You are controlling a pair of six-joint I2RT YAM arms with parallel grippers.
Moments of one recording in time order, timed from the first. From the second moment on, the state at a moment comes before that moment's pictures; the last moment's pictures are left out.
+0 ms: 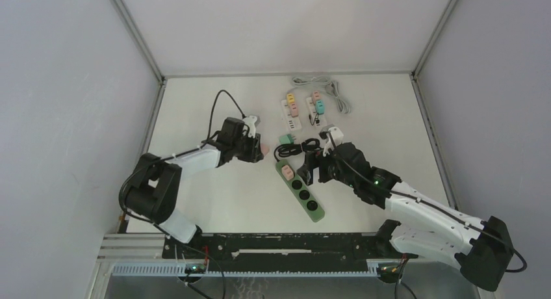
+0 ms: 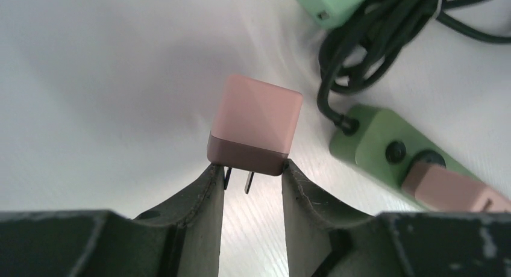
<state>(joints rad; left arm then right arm) -0.44 1.62 0.87 -0.09 0.22 -0.19 0.81 0.94 0.65 -0.24 0.06 0.39</state>
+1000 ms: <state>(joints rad) -0.68 1.08 0.54 0.32 0.30 -0.15 0.63 1.27 1.04 -0.40 -0.33 0.67</state>
